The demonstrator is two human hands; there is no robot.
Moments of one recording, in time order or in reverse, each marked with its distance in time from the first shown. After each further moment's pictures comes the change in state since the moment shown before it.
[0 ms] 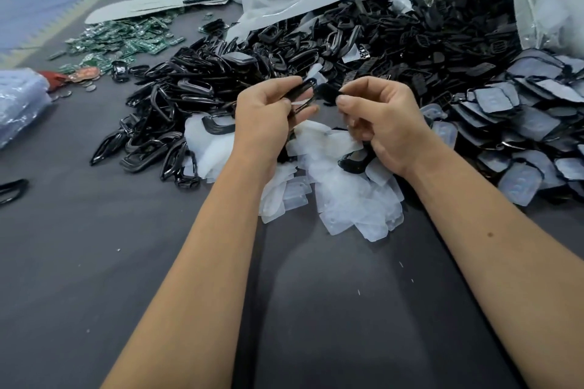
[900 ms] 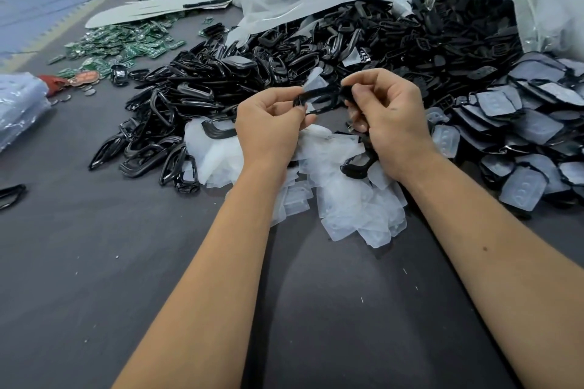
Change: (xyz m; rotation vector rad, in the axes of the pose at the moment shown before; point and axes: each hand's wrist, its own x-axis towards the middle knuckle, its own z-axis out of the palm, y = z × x) left_hand 0.008 -0.021 0.003 0.091 0.116 0.048; right_hand 0.000 0.007 0.003 -0.225 0.168 -0.222
